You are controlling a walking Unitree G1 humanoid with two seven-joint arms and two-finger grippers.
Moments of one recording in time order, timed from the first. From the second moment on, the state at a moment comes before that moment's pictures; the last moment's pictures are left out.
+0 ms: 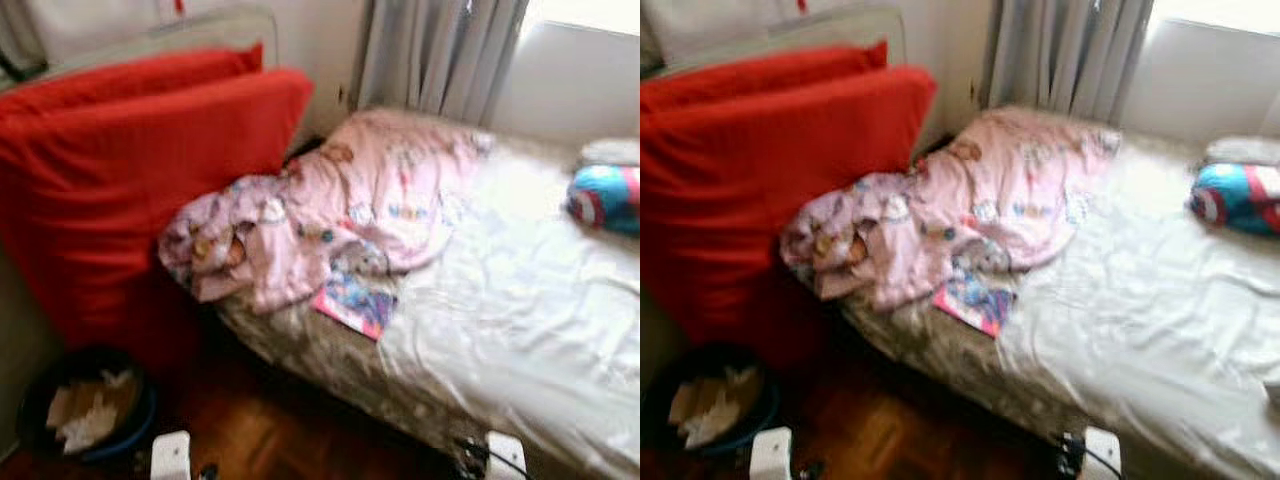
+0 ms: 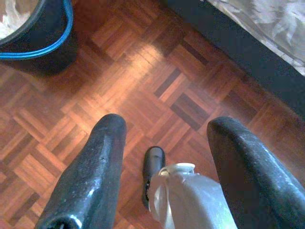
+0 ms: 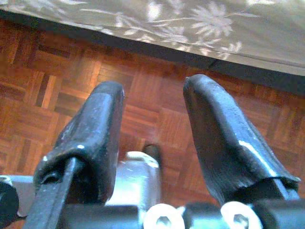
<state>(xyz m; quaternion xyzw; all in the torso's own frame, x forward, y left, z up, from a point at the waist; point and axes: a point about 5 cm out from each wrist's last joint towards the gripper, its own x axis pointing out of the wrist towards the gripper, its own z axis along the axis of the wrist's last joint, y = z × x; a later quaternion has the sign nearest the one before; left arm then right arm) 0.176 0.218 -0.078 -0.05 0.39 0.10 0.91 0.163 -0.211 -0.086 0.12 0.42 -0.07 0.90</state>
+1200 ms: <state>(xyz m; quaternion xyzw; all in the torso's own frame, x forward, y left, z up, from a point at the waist) 0.169 0.213 -0.083 -0.05 0.41 0.09 0.91 0.162 -0.211 -0.087 0.12 0.42 -0.08 0.90</state>
